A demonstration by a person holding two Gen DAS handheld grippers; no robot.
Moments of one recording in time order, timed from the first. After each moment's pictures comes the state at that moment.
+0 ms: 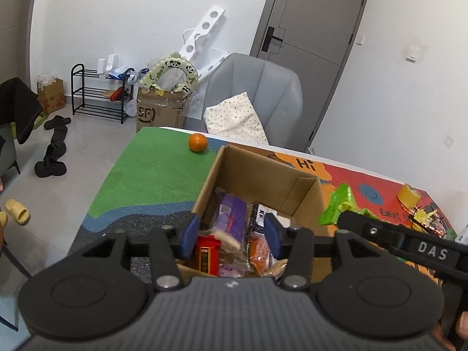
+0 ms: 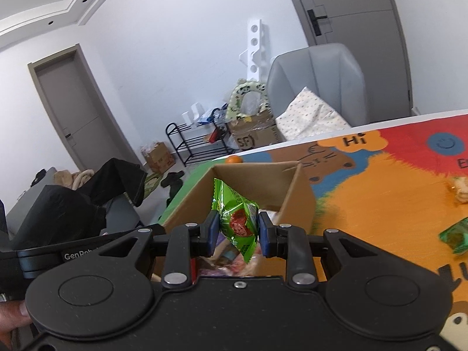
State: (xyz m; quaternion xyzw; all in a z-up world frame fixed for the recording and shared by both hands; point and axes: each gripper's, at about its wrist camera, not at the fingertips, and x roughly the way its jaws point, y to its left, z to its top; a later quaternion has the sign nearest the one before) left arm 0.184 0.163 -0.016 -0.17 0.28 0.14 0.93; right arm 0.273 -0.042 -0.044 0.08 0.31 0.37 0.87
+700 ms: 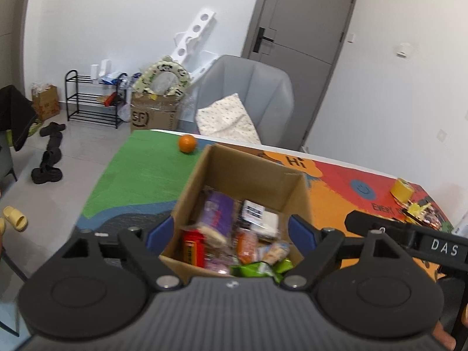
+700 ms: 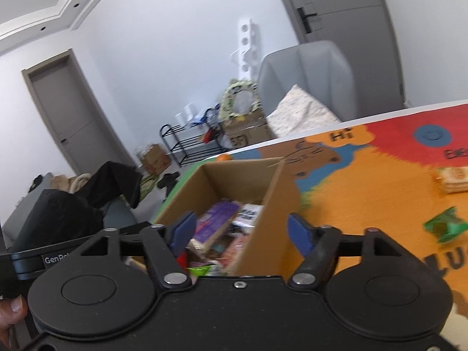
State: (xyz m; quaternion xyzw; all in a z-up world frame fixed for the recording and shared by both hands) left arm 0.183 0.144 -0.015 -0.16 0.28 0.12 0.94; right arm 0.271 -0.079 -0.044 0.09 0.31 0.34 0.88
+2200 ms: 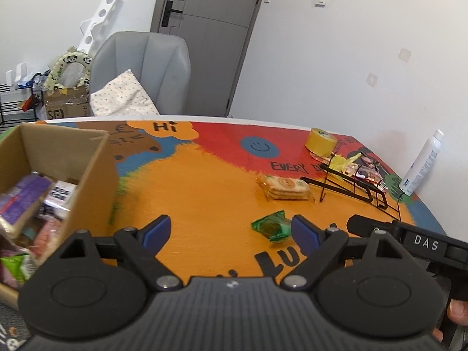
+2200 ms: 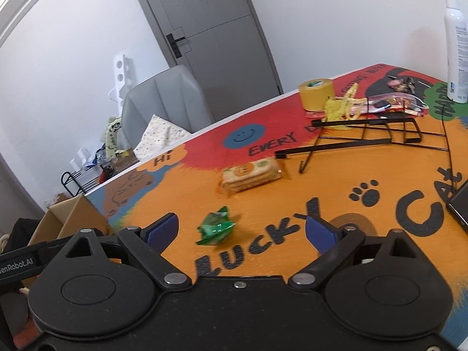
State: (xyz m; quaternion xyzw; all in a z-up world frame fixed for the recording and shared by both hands) left arm 0.286 -0.038 -0.055 -0.12 0.32 -0.02 0.94; right arm 0.320 -0.277 -0.100 0.15 0.32 0.13 0.93
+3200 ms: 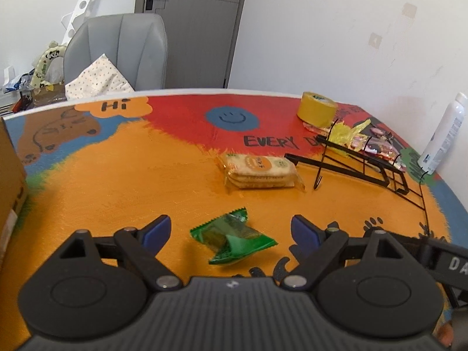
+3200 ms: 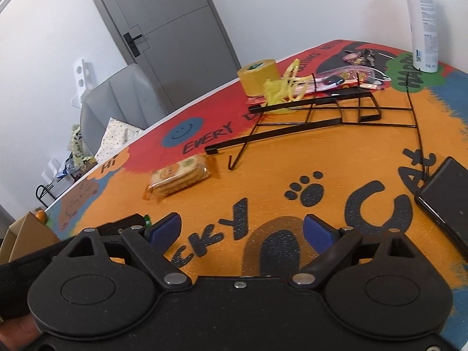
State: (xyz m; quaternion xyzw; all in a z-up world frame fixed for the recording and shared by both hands) left arm 0.373 -0.126 -0.115 -0.08 0.35 -0.01 0.93; right arm 0.356 -0.329 -0.139 0.17 0.35 0.07 0.92
